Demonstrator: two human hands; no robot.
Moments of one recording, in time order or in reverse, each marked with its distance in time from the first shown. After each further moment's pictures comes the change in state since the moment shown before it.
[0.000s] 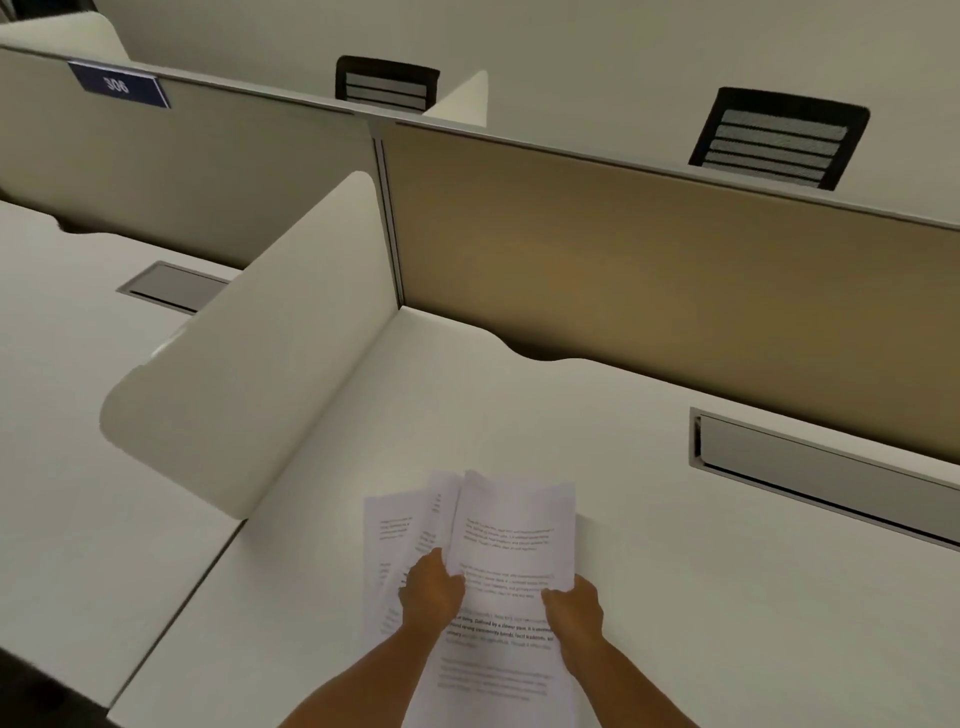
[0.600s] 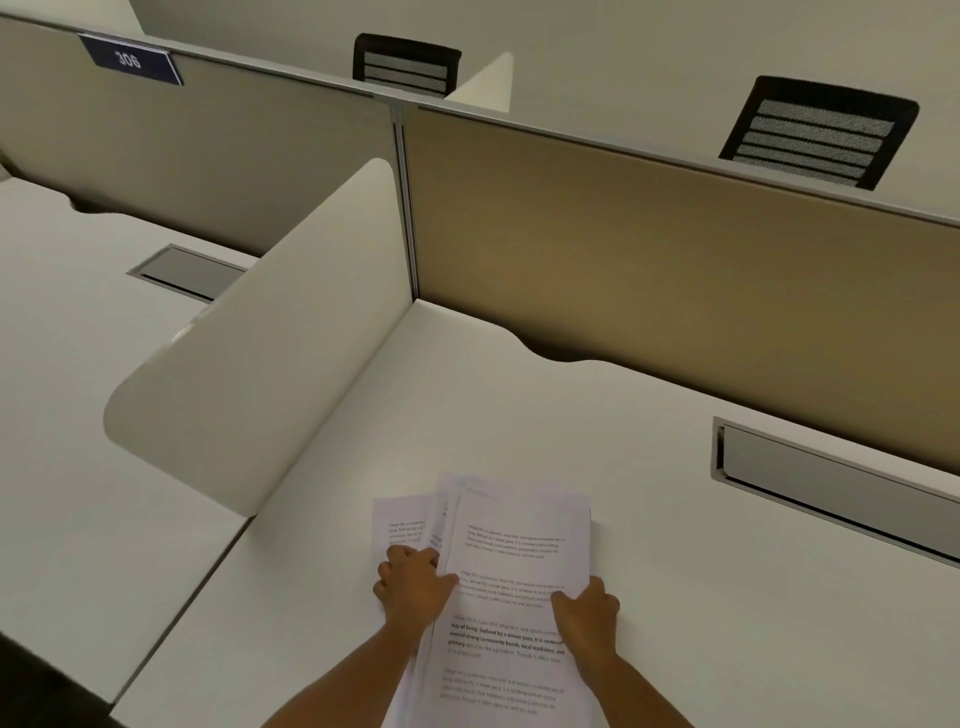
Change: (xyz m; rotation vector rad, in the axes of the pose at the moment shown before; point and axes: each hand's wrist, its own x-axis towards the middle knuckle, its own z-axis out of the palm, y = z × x) left_hand 0.023 -0.011 -0.028 0.249 0.109 -0.017; right_hand 0.014 -0.014 0.009 -0.293 0.066 0.021
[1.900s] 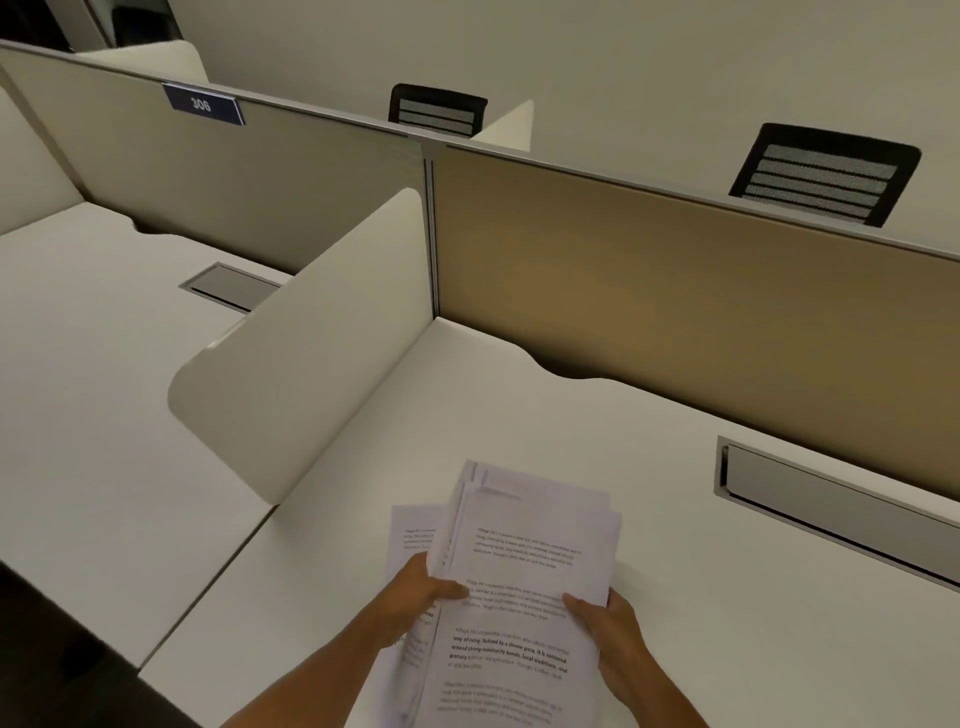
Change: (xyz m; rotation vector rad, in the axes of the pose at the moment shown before) left_hand -0.051 -0.016 -0.040 -0.907 -0.521 0.199; right_hand -0.018 0.022 -0.048 0.604 -0.378 -0.059
